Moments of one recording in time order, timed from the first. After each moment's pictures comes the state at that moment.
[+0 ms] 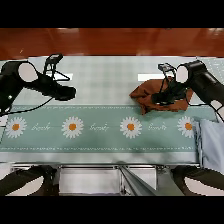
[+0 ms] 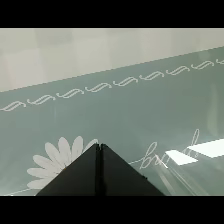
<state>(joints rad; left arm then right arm) -0.24 -1.22 1.13 1.37 -1.20 -1.59 0.26 -1.35 1.19 -1.60 1.34 1.72</state>
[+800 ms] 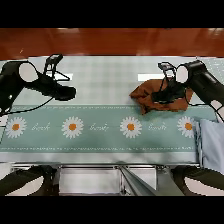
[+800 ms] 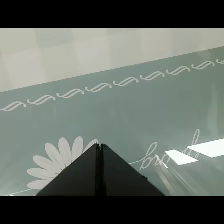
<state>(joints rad) -0.24 -1.22 1.13 1.37 -1.19 -1.59 0.26 -1.35 1.19 -1.60 1.28 1.72</state>
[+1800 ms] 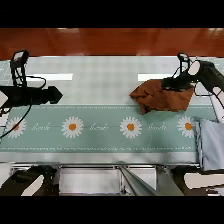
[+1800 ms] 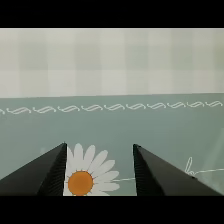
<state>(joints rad) -0.16 -0.84 0.90 1.39 -1.04 -1.70 -0.02 -1.58 1.27 -1.45 0.95 1.62</state>
